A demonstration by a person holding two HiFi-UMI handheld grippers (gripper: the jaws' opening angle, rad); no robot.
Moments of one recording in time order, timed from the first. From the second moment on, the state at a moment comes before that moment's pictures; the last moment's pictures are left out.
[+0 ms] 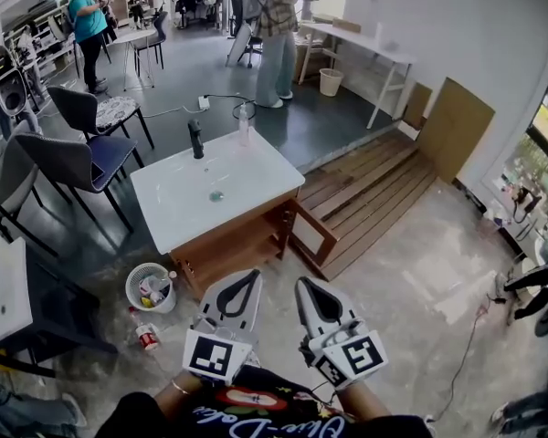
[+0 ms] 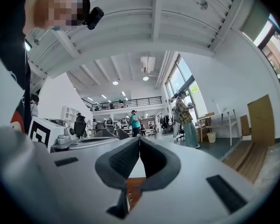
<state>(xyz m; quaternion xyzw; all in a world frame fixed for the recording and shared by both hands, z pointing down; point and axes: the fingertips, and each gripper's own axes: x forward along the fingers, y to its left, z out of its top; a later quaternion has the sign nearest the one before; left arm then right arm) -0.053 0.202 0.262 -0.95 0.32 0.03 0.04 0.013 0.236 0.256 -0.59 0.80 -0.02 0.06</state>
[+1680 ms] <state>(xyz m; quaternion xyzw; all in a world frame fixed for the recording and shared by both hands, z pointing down) -0.051 0.089 0.297 -0.93 0.36 -0.01 0.01 0.027 0.113 0.290 -0.57 0.81 -0.08 0.04</state>
